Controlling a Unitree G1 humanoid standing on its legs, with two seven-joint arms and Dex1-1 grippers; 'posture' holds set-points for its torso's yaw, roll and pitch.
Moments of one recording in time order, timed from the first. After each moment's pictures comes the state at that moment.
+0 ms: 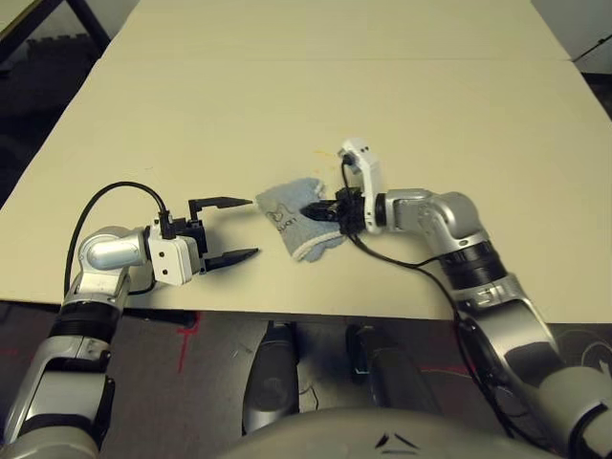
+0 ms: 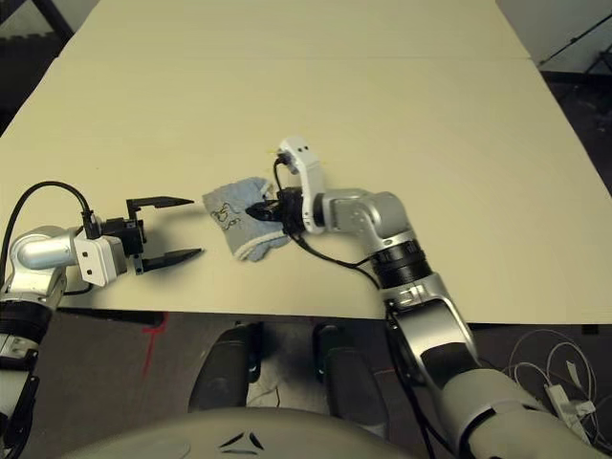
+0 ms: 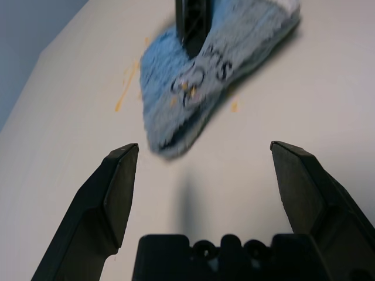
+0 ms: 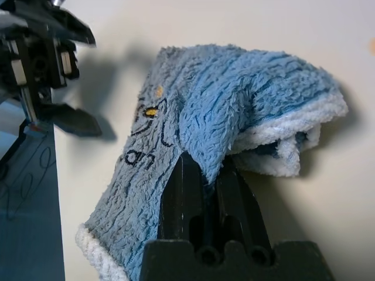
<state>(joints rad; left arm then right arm) -0.38 0.77 -0.08 0.57 -0.24 -0.96 -1.20 -0.65 -0.27 0.14 0.14 0.50 1.06 0.74</state>
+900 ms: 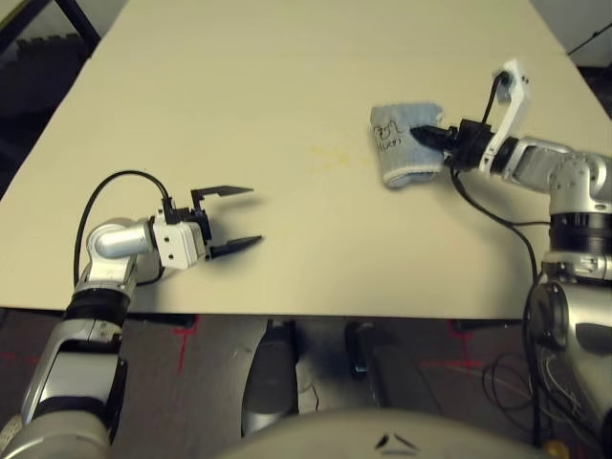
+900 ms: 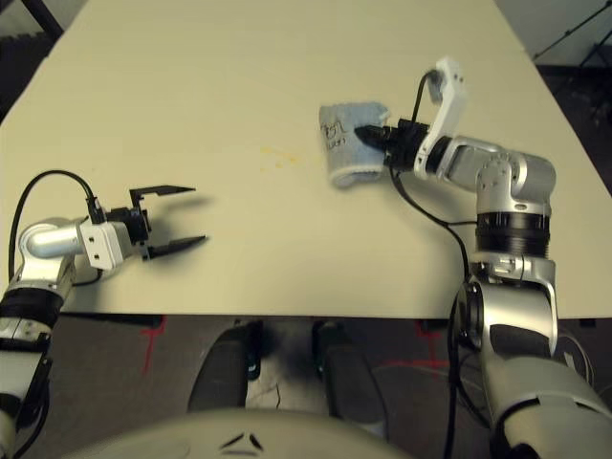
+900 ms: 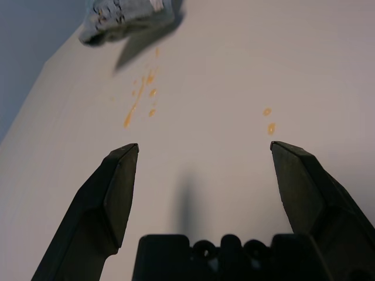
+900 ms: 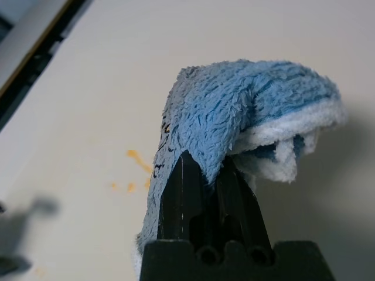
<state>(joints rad) -0.46 0.72 -0.09 0.68 -0.23 -0.99 -1.20 -0.90 -0.40 -0.24 0.51 0.52 0.90 0.56</state>
